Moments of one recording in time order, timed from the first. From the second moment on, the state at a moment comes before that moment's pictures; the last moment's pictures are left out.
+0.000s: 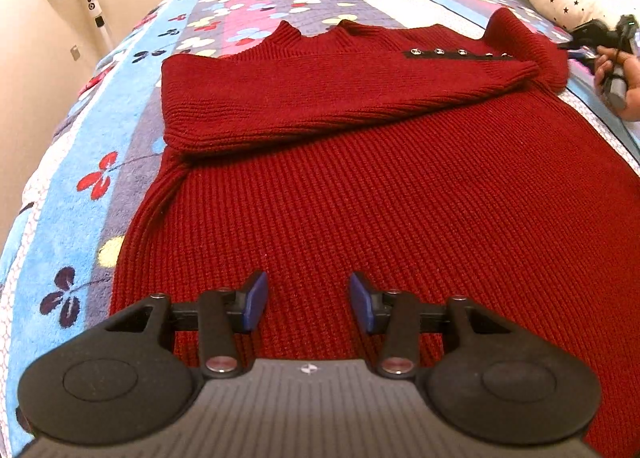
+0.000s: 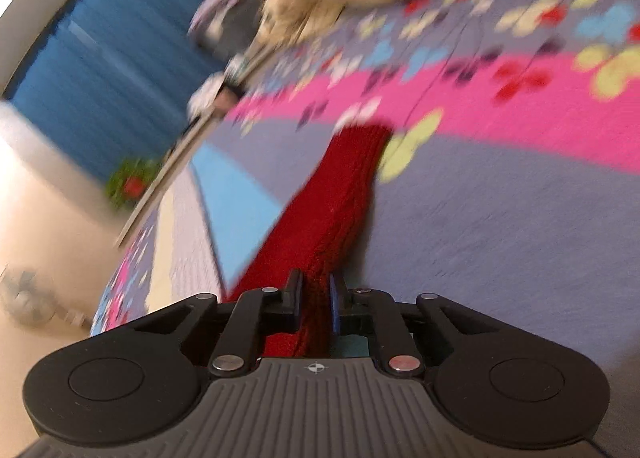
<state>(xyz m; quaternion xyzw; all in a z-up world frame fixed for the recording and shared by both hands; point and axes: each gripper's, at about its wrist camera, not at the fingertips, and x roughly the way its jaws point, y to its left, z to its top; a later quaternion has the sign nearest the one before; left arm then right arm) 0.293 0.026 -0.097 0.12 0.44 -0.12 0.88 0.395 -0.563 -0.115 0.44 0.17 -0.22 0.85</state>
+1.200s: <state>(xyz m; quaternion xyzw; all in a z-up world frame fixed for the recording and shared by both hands) 0.295 0.025 -0.095 0.12 0.44 -0.12 0.88 0.331 -0.596 -0.122 0.47 0.17 -0.39 0.77</state>
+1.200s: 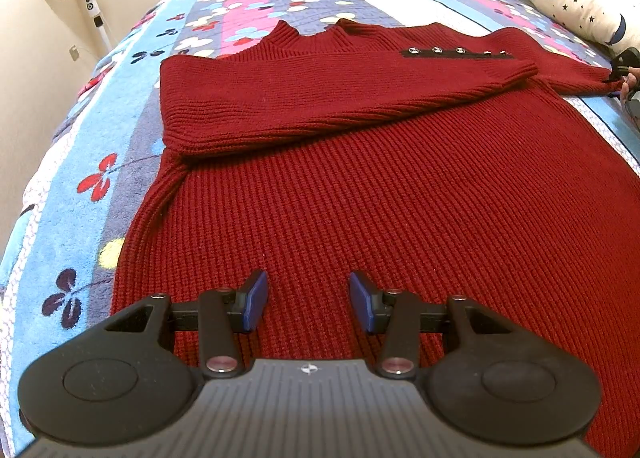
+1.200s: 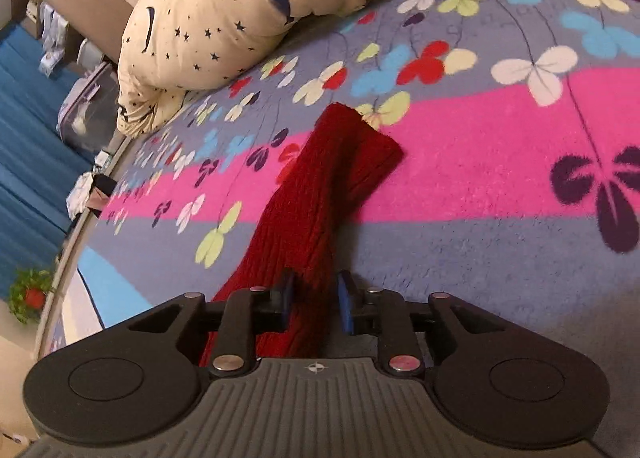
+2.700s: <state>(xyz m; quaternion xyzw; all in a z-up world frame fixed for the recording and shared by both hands) 0.297 0.049 -0.046 0.02 0.40 -0.10 0.91 0.327 -0.342 -0.052 0.15 0.36 -0.01 0.92</state>
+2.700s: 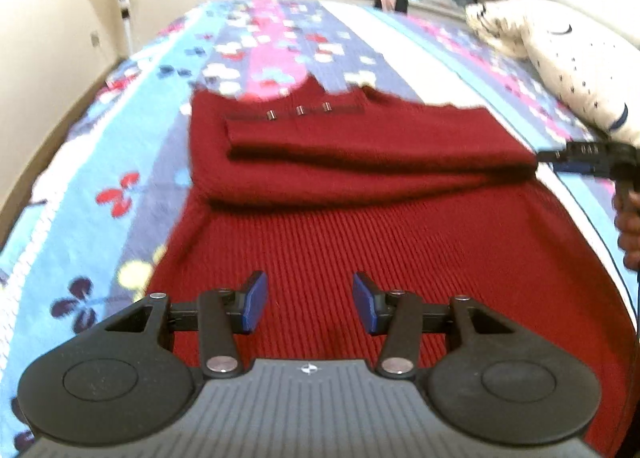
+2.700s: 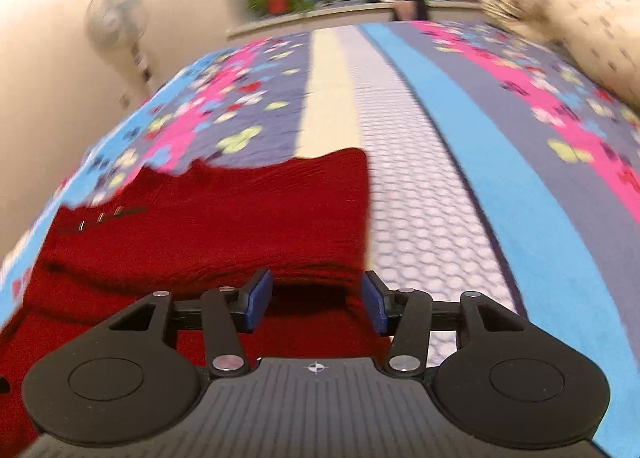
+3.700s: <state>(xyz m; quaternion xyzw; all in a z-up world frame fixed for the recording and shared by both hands) 0.471 0.127 -0.108 -0.31 0.38 -0.06 0.87 0.355 -0.358 -0.084 0.26 0.38 -0.05 0.89</state>
